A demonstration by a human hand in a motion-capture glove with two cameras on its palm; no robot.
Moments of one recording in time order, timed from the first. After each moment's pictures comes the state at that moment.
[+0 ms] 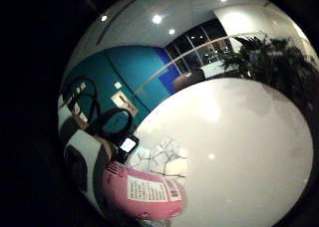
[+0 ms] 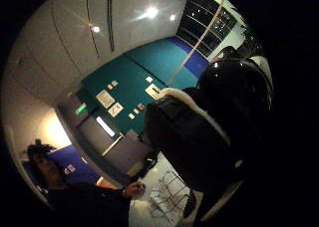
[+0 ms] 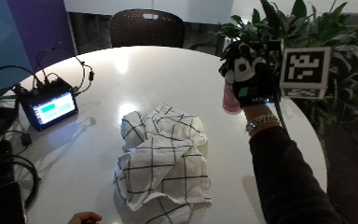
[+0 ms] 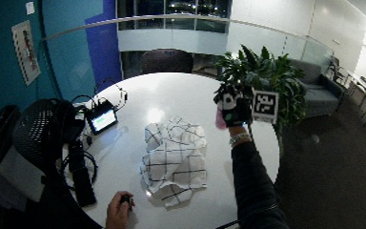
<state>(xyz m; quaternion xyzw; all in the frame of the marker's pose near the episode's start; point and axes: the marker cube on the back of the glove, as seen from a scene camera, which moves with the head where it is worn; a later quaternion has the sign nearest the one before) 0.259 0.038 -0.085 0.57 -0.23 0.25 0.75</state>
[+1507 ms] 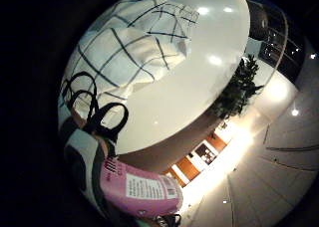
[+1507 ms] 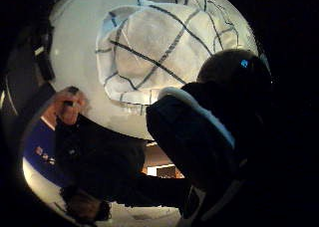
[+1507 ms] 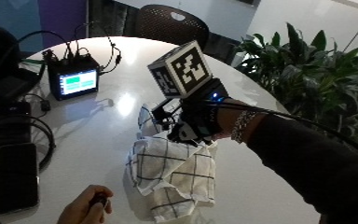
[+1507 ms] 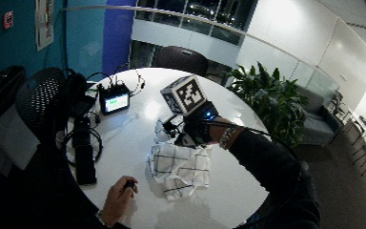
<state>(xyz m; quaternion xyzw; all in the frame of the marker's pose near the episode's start) 0.135 -0.030 -0.022 -0.27 0.09 0.16 0.95</state>
